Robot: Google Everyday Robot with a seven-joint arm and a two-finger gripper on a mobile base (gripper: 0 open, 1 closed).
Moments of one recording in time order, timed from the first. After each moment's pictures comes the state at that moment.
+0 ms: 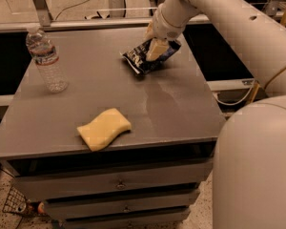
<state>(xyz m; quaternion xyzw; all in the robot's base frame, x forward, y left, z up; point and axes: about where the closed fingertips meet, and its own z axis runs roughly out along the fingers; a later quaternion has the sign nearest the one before) 0.746 -0.034 0.885 -0.75 0.59 -0.03 0.29</state>
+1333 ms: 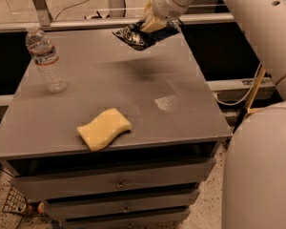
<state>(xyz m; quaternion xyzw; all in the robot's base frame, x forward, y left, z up) 0.740 -0.018 0.960 -0.74 0.55 -0.03 0.37</state>
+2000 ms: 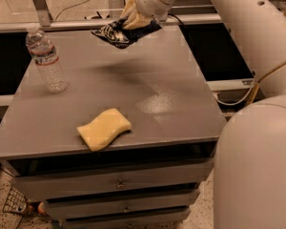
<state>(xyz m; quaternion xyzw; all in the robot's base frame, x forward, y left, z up) 0.731 0.033 0.973 -0.78 0.47 0.00 0.41</state>
